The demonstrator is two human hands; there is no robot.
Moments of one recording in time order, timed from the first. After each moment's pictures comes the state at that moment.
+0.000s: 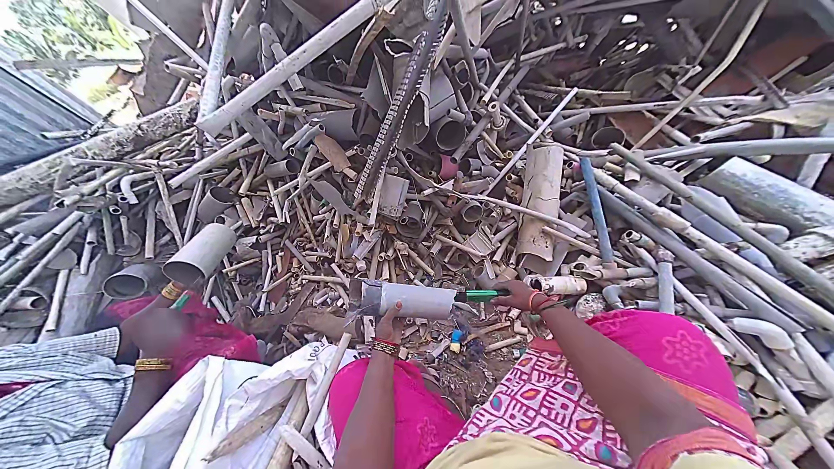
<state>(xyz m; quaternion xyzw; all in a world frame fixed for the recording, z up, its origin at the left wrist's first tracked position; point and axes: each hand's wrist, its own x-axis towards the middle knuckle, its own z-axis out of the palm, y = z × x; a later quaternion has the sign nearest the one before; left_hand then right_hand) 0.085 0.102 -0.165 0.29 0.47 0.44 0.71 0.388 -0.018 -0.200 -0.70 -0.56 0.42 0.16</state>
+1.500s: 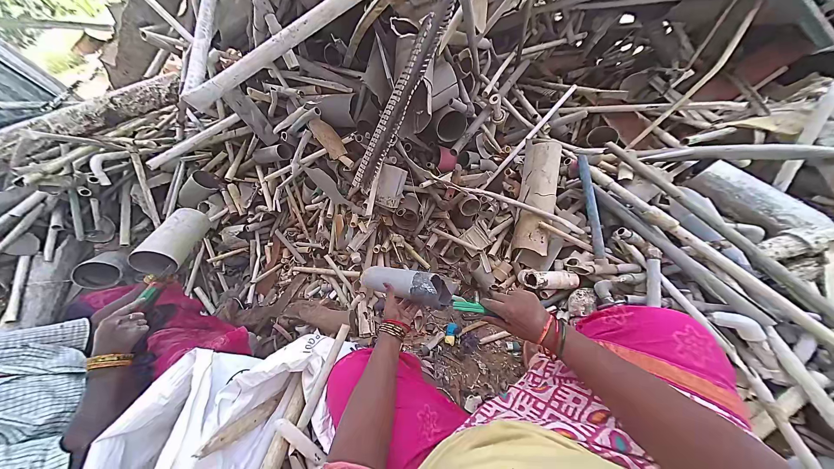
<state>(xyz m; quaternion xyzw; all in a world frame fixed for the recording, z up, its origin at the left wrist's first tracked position) 0.111 0.111 -0.156 0.19 0.55 0.34 0.74 0.308 -0.075 -0.134 -0.63 -0.74 0.01 0.23</state>
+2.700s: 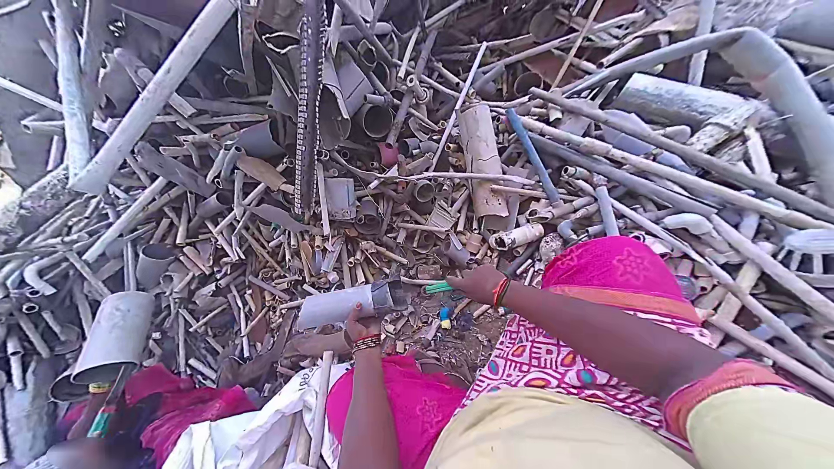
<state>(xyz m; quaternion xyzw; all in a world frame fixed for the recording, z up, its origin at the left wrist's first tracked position) 0.094 0.115 -0.172 0.26 0.45 0.50 0.69 0.319 -0.060 -0.134 -0.72 -0.63 0.28 0.00</state>
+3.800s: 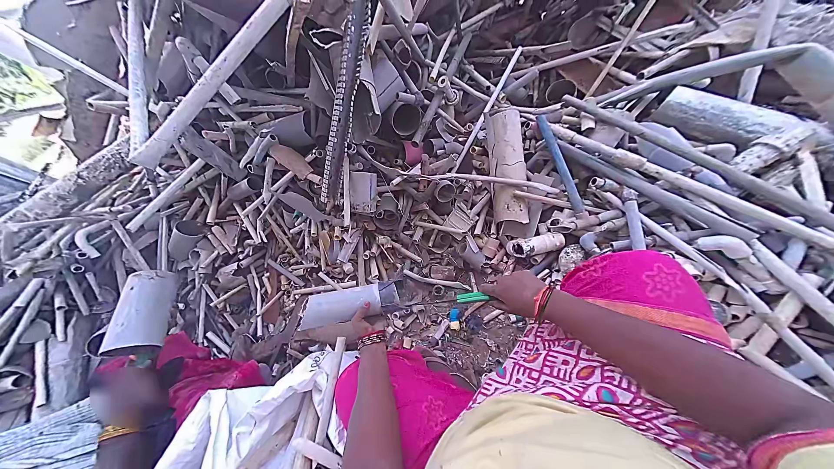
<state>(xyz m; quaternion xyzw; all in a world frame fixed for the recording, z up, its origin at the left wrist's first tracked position) 0.077 0.119 -0.164 0.24 0.48 0.53 0.66 0.318 -0.082 -0.100 -0.72 -0.61 0.31 -0.06</state>
